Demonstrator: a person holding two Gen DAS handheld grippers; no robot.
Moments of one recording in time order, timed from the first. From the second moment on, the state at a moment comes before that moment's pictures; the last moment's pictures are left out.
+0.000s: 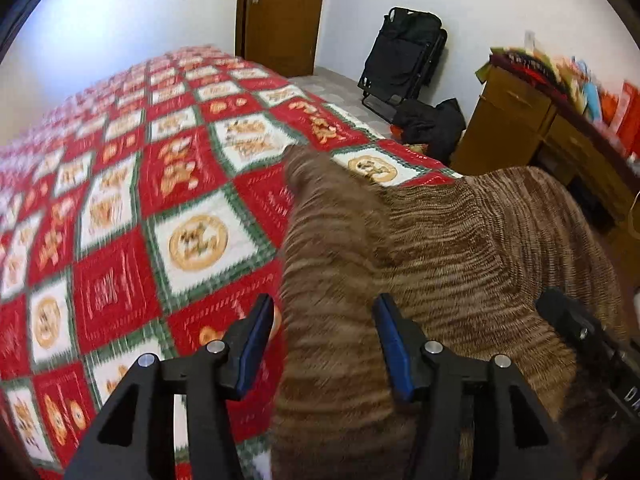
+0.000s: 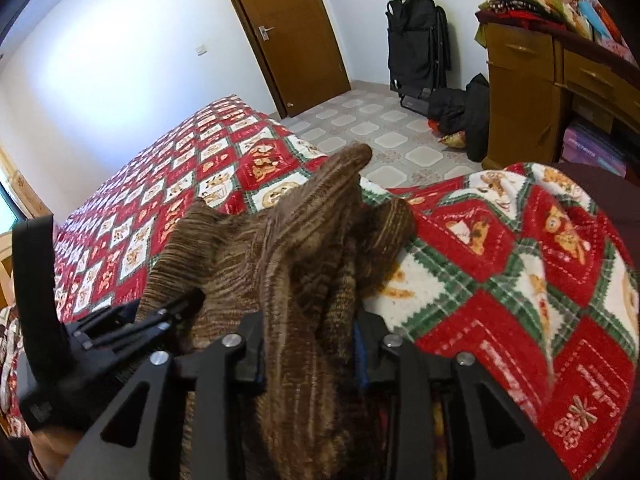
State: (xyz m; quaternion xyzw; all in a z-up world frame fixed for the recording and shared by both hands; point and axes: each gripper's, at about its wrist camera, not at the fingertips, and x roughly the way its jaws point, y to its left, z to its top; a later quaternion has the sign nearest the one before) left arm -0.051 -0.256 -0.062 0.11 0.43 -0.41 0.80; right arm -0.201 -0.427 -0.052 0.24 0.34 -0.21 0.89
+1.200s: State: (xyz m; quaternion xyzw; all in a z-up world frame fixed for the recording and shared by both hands) left arm -0.118 -0.170 -0.082 0.11 0.42 -0.50 0.75; right arm -0.281 -0.378 -0.071 0.32 0.39 -0.12 0.86
